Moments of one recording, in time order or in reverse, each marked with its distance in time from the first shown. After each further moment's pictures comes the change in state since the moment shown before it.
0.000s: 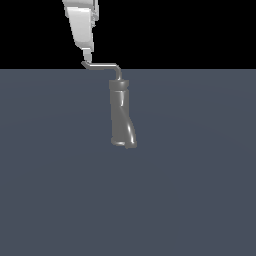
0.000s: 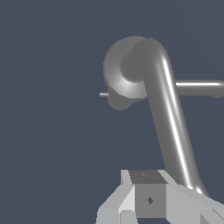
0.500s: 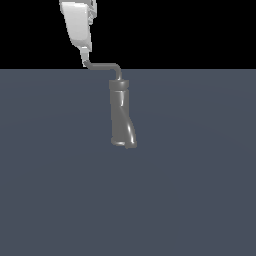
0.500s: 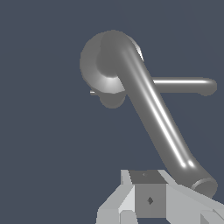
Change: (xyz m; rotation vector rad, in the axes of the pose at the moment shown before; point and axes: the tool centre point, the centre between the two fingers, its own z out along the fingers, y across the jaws) arm -0.005 0.025 0.000 -0.001 -0.001 -0.005
